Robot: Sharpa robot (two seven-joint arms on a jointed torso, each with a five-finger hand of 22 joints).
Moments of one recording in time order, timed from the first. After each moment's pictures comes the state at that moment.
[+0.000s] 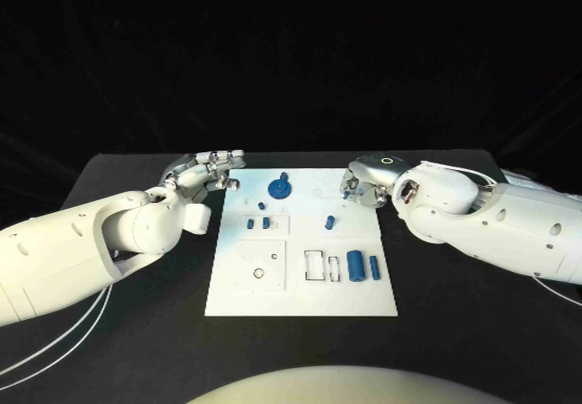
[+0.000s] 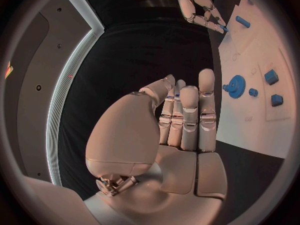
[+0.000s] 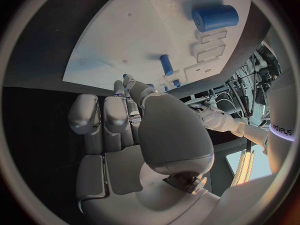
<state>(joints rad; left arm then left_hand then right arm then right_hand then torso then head) 1.15 -0.85 -0.02 1.49 0.11 -0.26 0.32 1.37 -0.12 0.43 -0.06 0.09 1.12 0.14 0.08 0.07 1.18 0.07 0.26 0.11 1.23 -0.01 1.11 0.63 0.17 1.23 0.10 0.44 1.15 1.17 -0.84 -0.01 1.52 -1.77 -0.22 -0.21 1.40 -0.02 0.42 -0.05 0.04 1.17 0.10 0.09 0.09 1.21 0.04 0.12 0.07 1.47 -0.03 1.09 1.04 0.12 1.29 0.06 1.24 1.09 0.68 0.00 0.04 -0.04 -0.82</state>
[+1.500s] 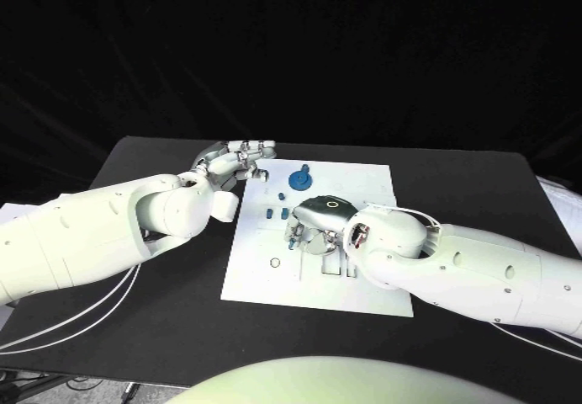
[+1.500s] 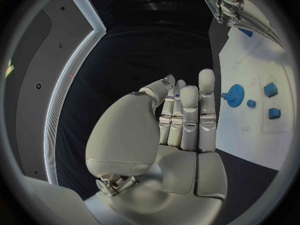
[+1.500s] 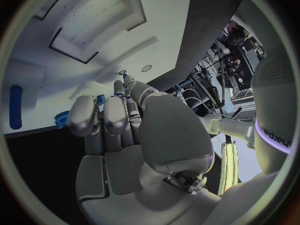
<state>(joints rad) 1.15 -0.84 -0.02 1.51 0.11 -0.26 0.32 1.37 -0.12 0.43 -0.06 0.09 1.12 0.14 0.08 0.07 1.17 0.07 0.26 0.11 1.23 -0.01 1.11 0.62 0.17 1.23 0.10 0.44 1.15 1.05 -0.61 -0.03 1.60 -1.72 -0.17 -0.17 1.38 -0.03 0.43 -0.05 0.04 1.17 0.11 0.09 0.09 1.22 0.05 0.11 0.07 1.46 -0.03 1.10 1.06 0.12 1.31 0.07 1.25 1.11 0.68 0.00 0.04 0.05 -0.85</state>
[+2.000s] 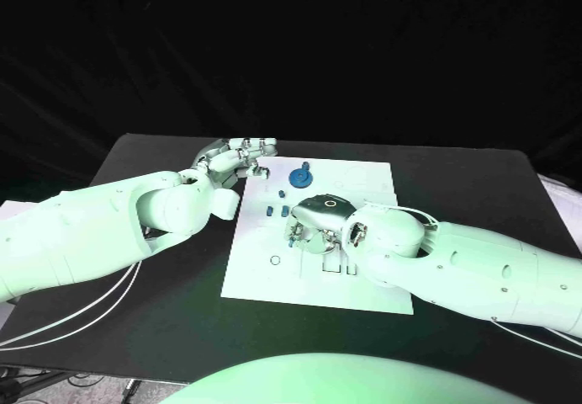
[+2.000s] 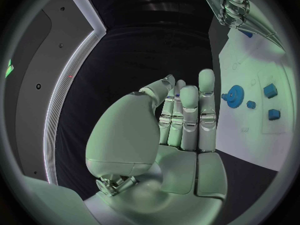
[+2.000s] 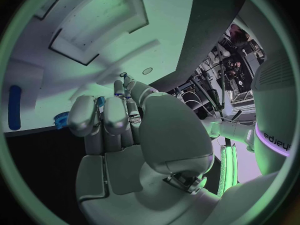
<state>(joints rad) 1.15 -0.84 -0.02 1.51 0.11 -0.25 0.32 1.37 -0.12 0.43 -0.06 0.09 1.12 0.14 0.08 0.07 1.17 0.07 0.26 0.11 1.23 -0.01 1.11 0.62 0.17 1.23 0.10 0.44 1.15 1.05 -0.60 -0.03 1.59 -1.75 -0.16 -0.17 1.38 -0.03 0.43 -0.05 0.04 1.17 0.11 0.08 0.09 1.22 0.05 0.11 0.07 1.46 -0.03 1.11 1.06 0.12 1.31 0.07 1.25 1.11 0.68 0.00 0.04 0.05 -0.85</state>
